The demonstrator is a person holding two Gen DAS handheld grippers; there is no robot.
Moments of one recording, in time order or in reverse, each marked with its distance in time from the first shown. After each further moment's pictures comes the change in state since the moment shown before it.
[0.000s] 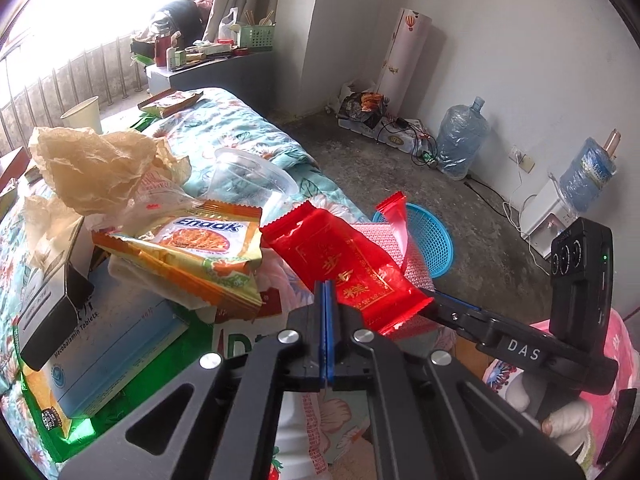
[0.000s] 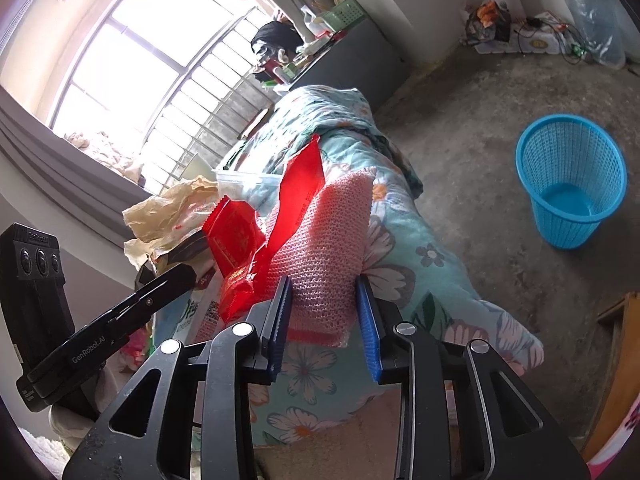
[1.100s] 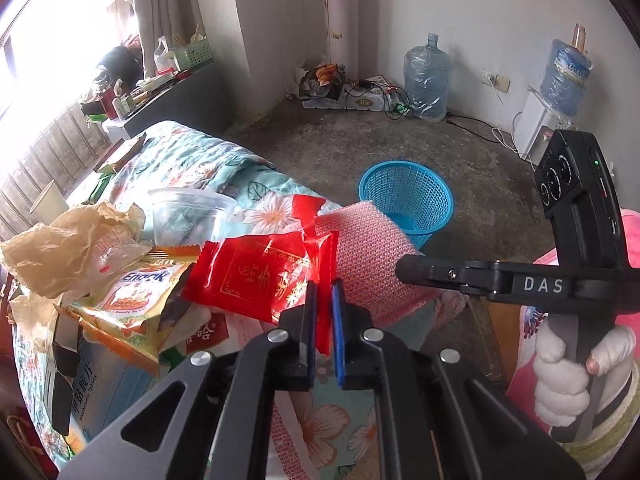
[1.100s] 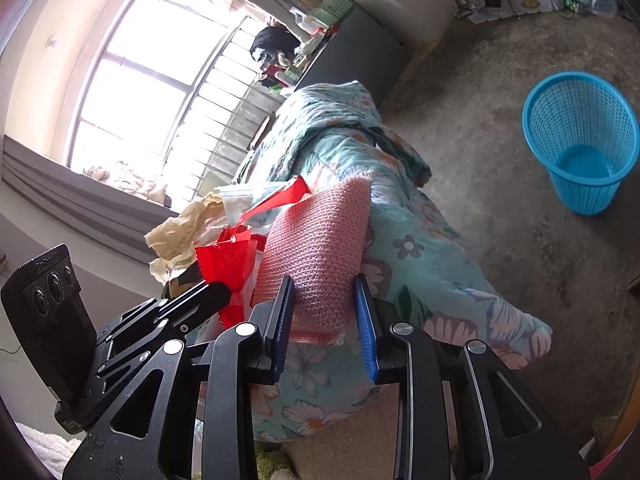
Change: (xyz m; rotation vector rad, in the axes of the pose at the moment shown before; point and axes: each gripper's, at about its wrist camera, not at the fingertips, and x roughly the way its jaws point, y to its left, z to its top) left arm 0.022 -0.056 -0.001 0.317 0.065 0.072; right arm -0.010 -0.037 0.003 0.133 0.020 0.142
